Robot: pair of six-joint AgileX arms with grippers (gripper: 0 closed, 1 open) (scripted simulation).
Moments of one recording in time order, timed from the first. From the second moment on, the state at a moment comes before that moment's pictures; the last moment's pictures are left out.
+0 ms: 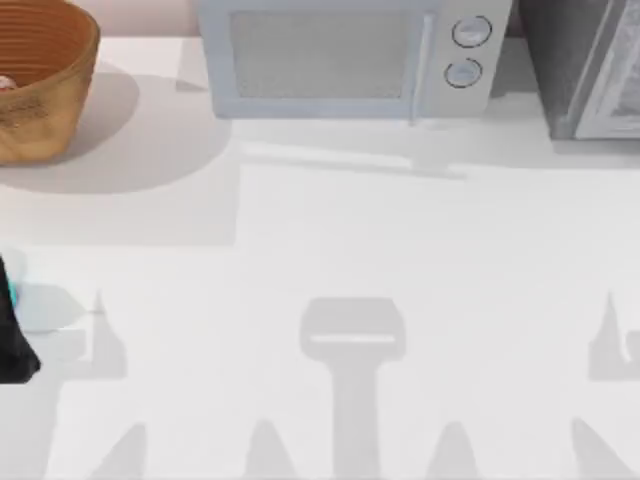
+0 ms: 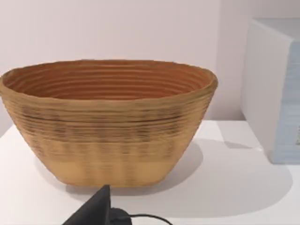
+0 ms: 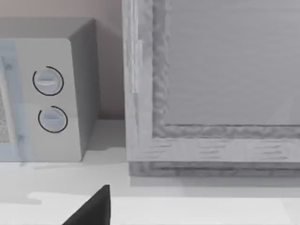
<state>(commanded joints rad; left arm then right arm) 0.00 0.00 0.00 0.00 0.00 0.00 0.00 0.00 0.00 0.00 0.00 0.00</state>
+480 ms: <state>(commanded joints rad) 0.03 0.19 0.14 -0.13 0.00 0.01 0.00 0.00 0.00 0.00 0.00 0.00</state>
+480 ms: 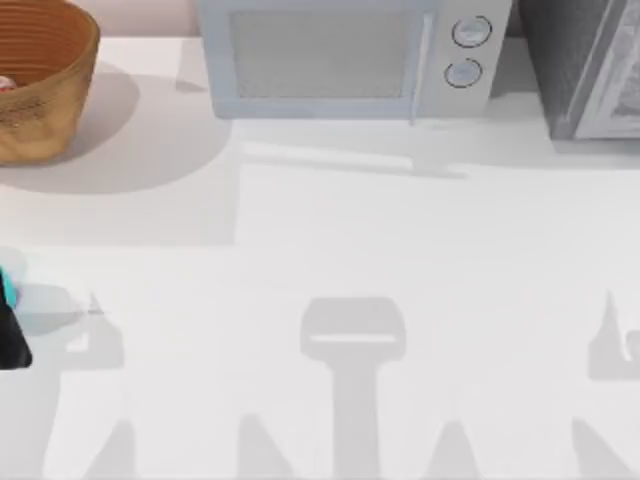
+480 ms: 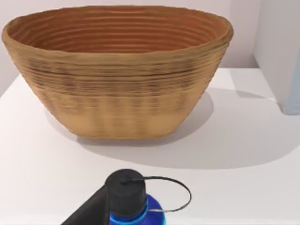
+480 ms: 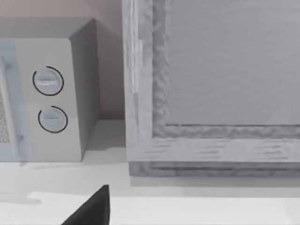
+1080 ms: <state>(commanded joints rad) 0.08 0.97 0.97 -0.55 0.09 0.08 0.00 0.00 0.00 0.00 0.00 0.00</state>
